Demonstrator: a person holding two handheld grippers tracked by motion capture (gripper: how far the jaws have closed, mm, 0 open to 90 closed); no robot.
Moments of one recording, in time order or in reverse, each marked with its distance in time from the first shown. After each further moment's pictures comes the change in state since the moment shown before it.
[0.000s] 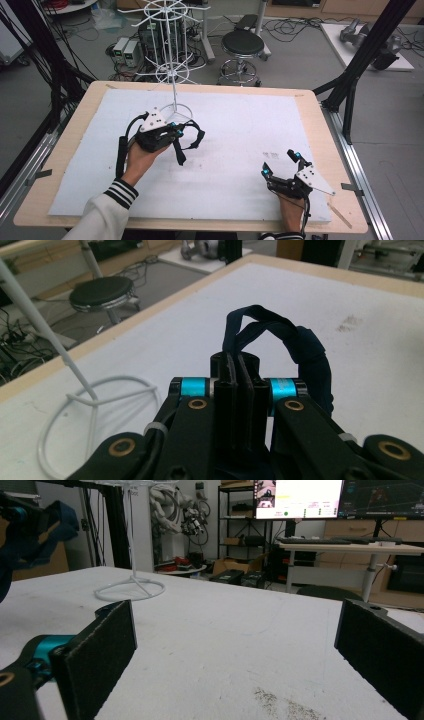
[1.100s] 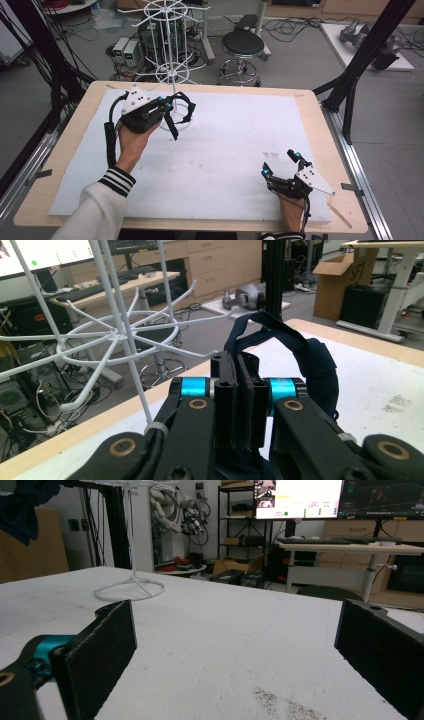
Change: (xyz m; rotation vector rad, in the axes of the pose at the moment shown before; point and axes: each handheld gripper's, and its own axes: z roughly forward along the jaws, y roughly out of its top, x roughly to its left) left arm 0.024 0.042 -0.021 -0.176 0.156 -0.038; right arm 0.000 0.000 0.000 0.000 0.000 0.002
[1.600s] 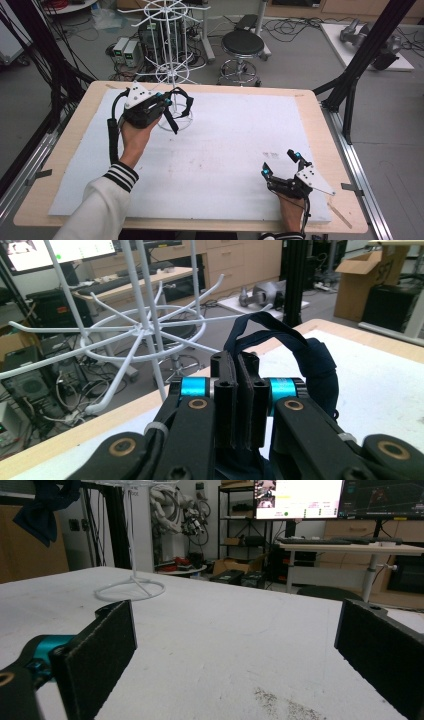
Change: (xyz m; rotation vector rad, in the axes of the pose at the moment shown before) left arm 0.009 -0.002 0.013 0.014 0.074 -0.017; right arm 0.000 0.000 0.000 -0.001 0.001 -0.003
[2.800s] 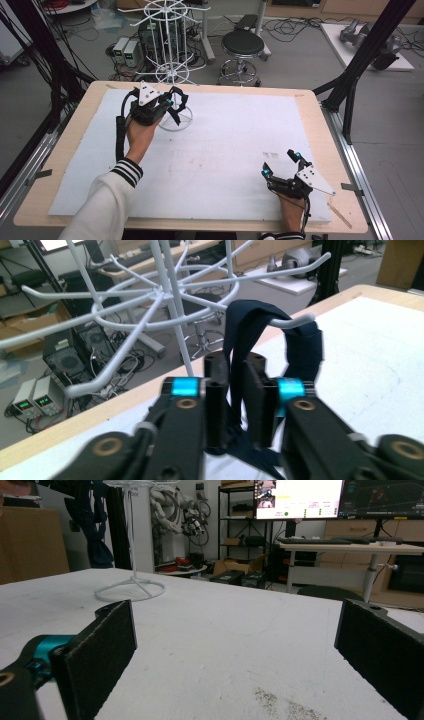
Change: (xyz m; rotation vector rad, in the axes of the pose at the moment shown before) left arm 0.004 -0.012 0.024 0.113 0.103 0.053; right arm 0.000 0.000 0.000 -0.002 0.000 0.006
